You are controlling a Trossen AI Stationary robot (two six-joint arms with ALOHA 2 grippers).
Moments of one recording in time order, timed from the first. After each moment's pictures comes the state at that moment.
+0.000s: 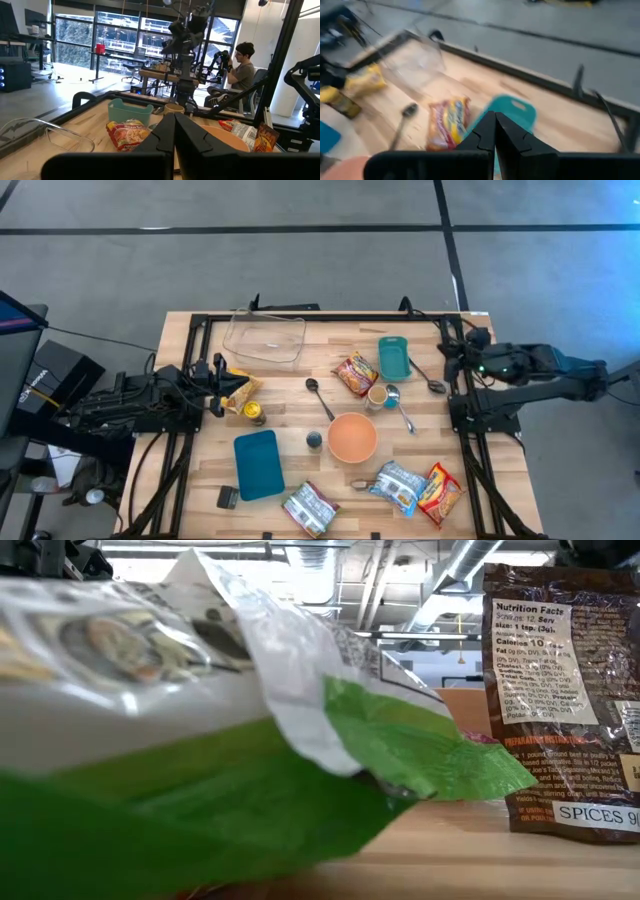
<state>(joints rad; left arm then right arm) 0.18 0.02 0.01 0.15 0.02 -0.16 0.04 0.46 0.84 -1.05 0.70 0.71</state>
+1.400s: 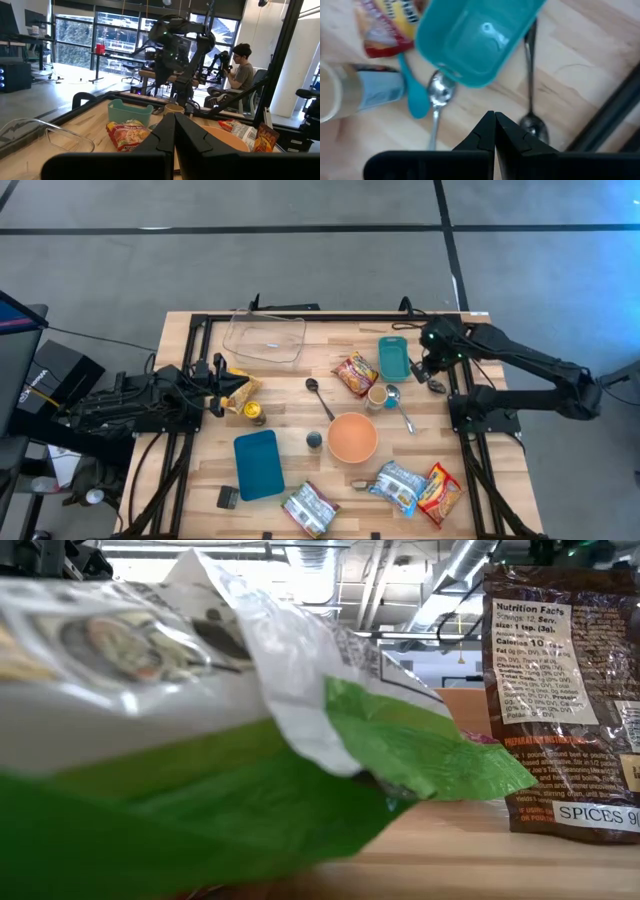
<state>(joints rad) 0.18 0.02 0.01 0.15 0.02 -0.16 -0.61 0.98 0.84 -1.12 0.00 0.37</state>
